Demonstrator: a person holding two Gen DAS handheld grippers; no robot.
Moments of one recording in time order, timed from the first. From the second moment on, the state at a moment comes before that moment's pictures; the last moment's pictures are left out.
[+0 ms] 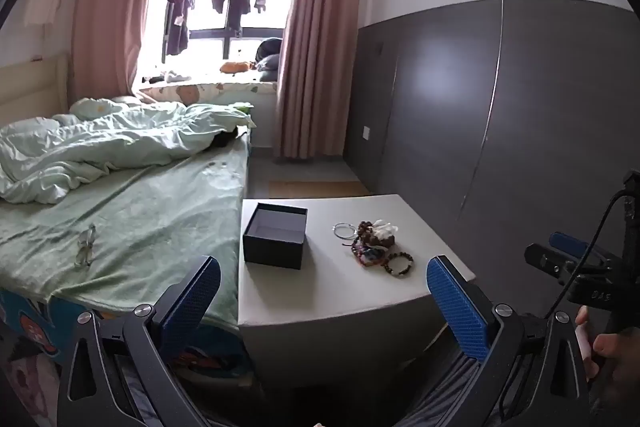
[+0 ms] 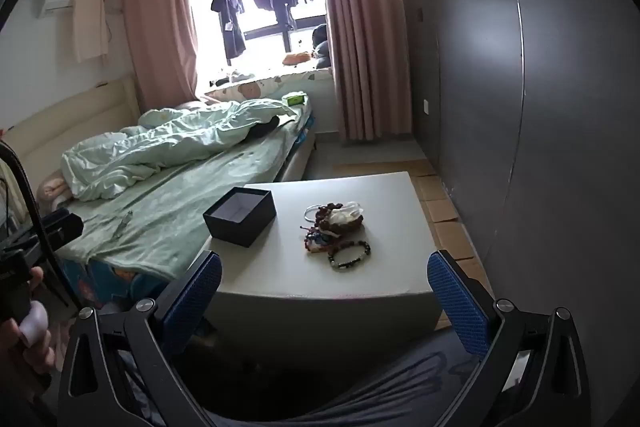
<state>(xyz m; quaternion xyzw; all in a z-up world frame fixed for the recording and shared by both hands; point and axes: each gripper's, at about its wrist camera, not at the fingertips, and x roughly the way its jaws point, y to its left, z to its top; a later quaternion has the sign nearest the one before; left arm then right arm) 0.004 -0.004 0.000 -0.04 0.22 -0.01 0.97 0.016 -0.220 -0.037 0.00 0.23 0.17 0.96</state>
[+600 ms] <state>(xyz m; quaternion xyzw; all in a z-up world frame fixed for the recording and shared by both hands) -0.008 0.000 -0.001 -0.06 0.21 -0.01 0.98 0.011 -0.222 -0.034 0.01 0.23 0.17 0.96</state>
